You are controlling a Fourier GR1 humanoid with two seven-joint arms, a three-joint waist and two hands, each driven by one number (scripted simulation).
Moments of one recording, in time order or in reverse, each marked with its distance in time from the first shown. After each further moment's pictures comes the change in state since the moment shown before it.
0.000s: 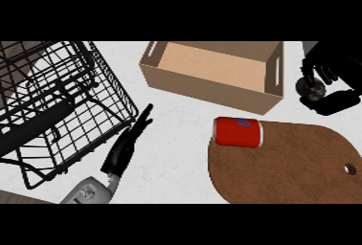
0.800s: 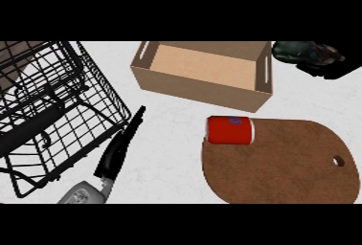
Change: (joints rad) left arm 0.040 0.029 0.012 -0.027 0.009 0.023 -0.002; right arm -0.284 0.144 -0.157 0.365 -0.250 0.272 -0.548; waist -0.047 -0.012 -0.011
